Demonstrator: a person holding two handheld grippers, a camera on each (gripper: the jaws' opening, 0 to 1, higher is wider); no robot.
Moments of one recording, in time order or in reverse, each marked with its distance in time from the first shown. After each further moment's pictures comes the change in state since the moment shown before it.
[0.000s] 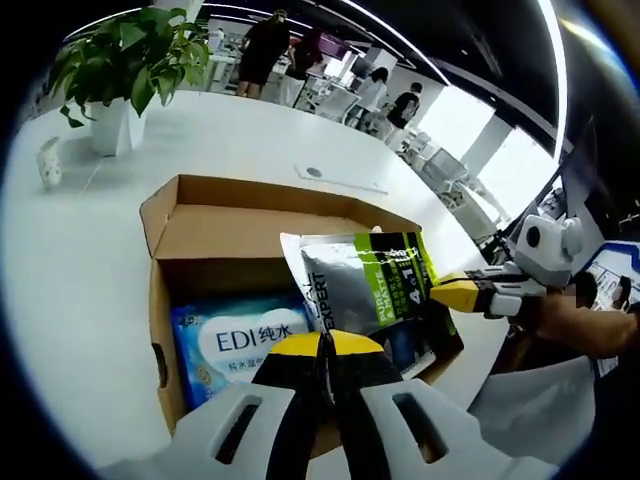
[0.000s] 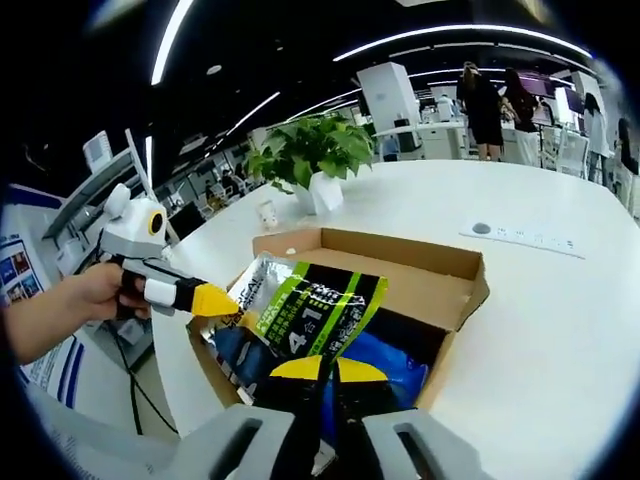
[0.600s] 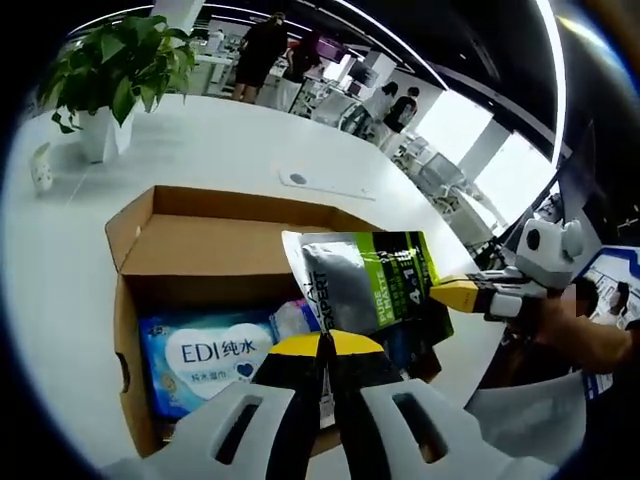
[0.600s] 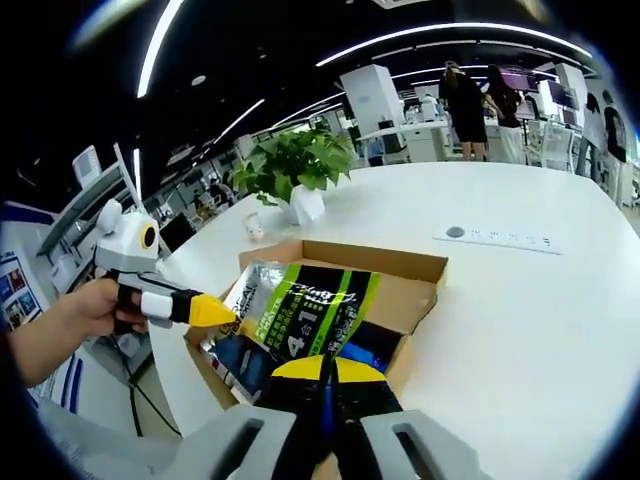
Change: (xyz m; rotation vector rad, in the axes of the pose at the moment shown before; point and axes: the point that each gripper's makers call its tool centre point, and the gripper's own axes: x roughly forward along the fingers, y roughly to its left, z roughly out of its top) left arm 0.014 -0.034 0.010 -0.009 -0.007 -0.004; right arm -0.030 -0.022 0.011 0.038 -0.010 -0.043
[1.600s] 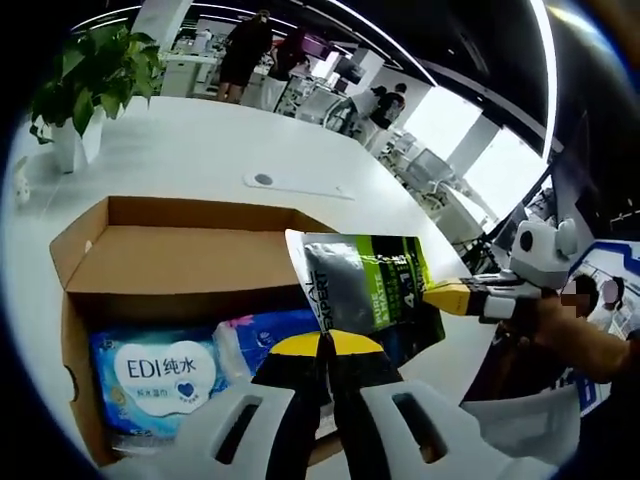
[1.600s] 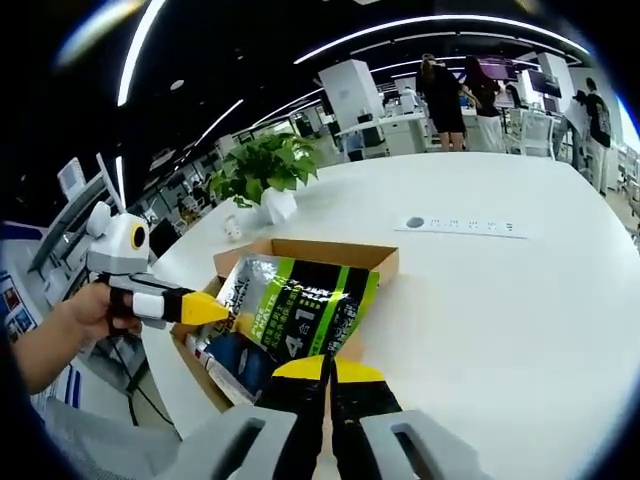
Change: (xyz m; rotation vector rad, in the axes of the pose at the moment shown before) left arm 0.035 -0.054 0.006 0.022 0.015 -0.052; right arm -0.040 -0.050 -0.008 0.059 0.022 -0.064
